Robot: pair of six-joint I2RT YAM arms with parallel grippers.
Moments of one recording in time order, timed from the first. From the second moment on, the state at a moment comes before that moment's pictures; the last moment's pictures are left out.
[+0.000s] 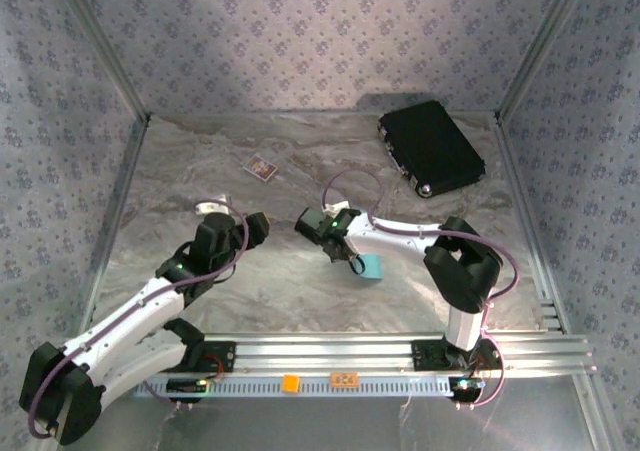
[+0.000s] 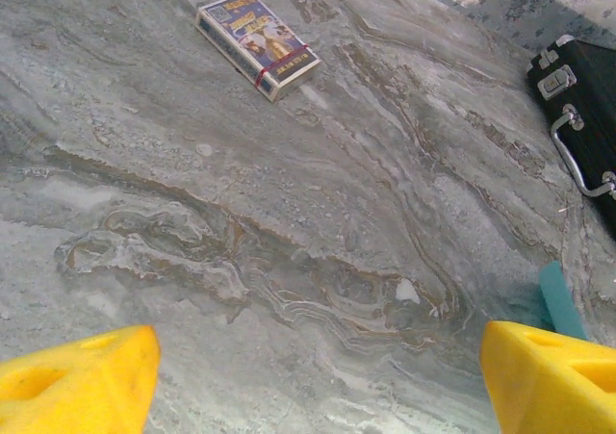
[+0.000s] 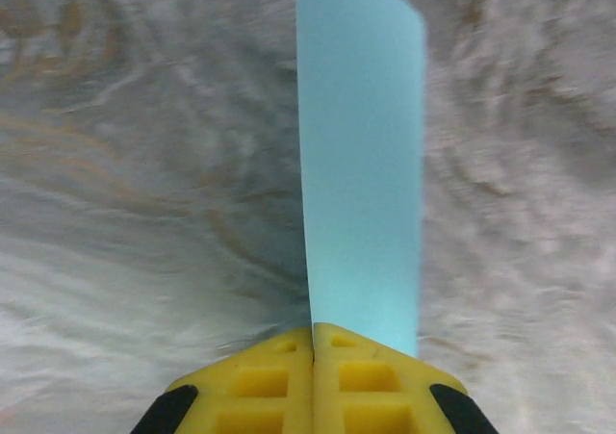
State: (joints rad) left arm -0.60 0.86 0.49 -0.19 -0.27 -0.74; right arm 0.95 1.80 1.22 -0.83 0.50 0.69
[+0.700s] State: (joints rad) left arm -0.58 1.12 0.54 -0.12 0.03 -0.69; right arm 0.65 1.54 0.80 -0.15 -0.29 0.76
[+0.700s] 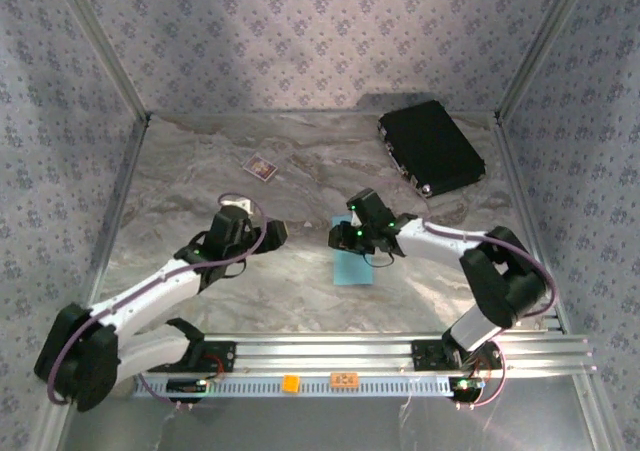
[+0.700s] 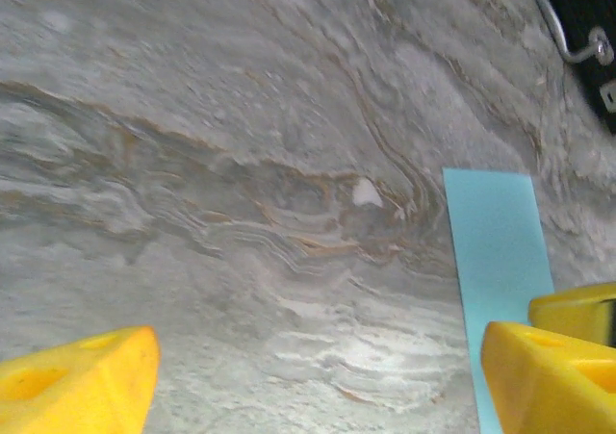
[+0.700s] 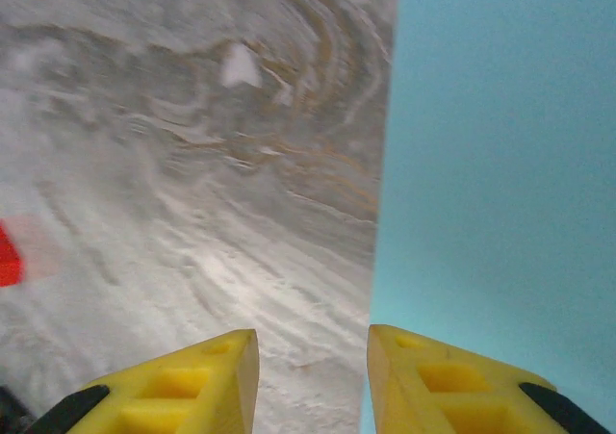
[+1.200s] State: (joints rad) left arm -0.75 1.58 0.81 -0.05 0.28 -0.70; right arm 0.42 1.31 0.50 -0.09 -0.40 0.82
